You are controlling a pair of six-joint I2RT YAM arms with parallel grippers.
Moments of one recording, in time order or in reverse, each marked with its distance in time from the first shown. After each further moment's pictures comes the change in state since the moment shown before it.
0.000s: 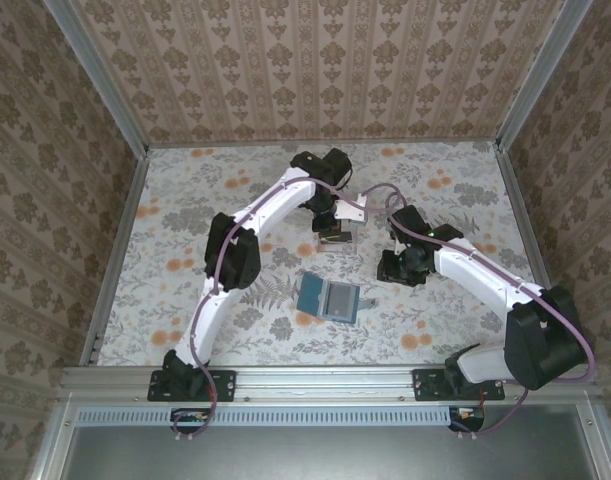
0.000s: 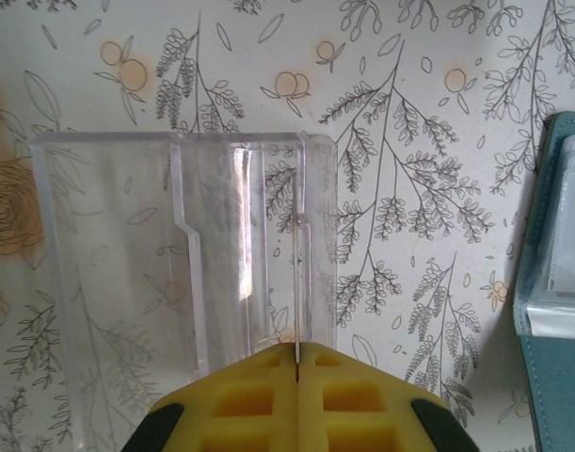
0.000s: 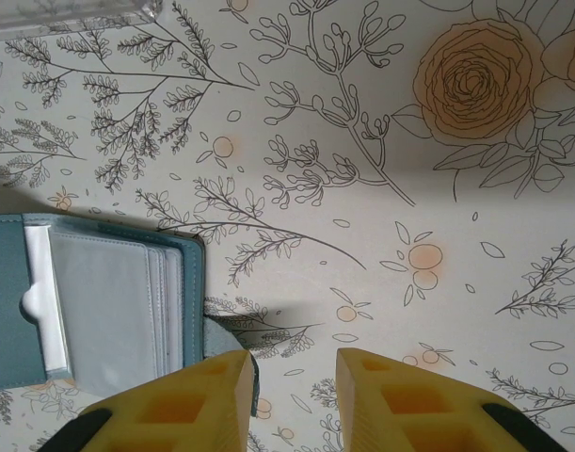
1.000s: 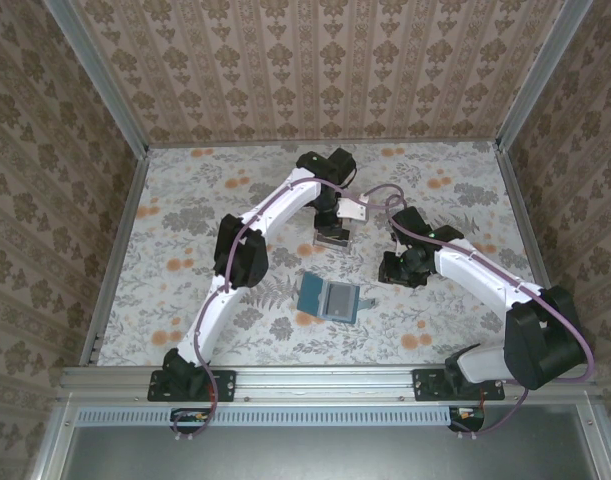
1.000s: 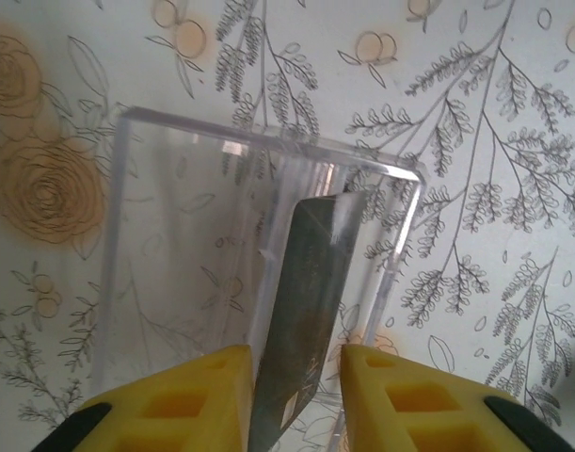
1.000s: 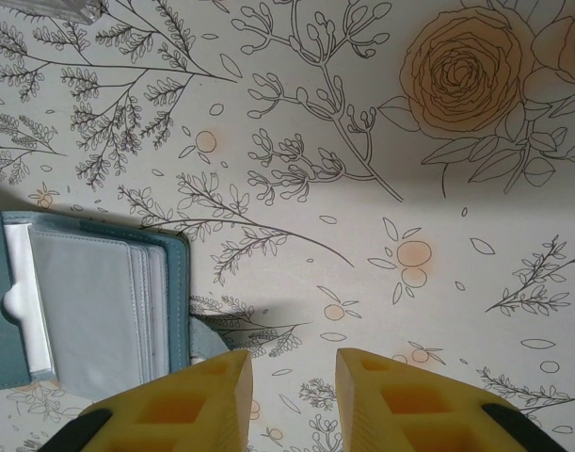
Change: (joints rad) left arm -0.005 0.092 0.129 -0.005 -0.109 0.010; right arm -0.008 0.001 -0.014 0.001 0.000 -0.007
